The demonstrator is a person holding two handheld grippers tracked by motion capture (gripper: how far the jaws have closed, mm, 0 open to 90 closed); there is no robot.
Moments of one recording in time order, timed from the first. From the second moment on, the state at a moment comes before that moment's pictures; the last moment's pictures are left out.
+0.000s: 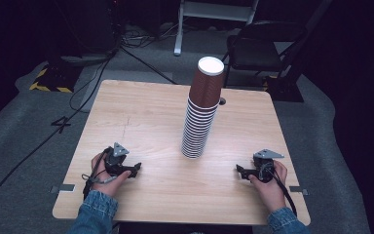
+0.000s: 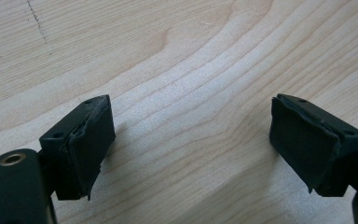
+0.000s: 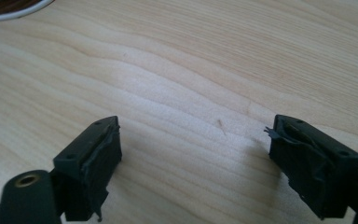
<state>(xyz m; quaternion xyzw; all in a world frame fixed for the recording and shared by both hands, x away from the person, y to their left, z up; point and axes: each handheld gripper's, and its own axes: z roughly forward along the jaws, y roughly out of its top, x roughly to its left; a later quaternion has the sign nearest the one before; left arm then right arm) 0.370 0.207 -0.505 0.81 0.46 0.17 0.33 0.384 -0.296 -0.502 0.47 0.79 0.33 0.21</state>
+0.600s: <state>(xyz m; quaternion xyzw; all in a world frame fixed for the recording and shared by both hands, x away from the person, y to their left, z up) 0.371 0.206 -0.505 0.81 0.46 0.18 0.33 0.381 -0.283 -0.400 0.39 0.79 0.45 0.16</state>
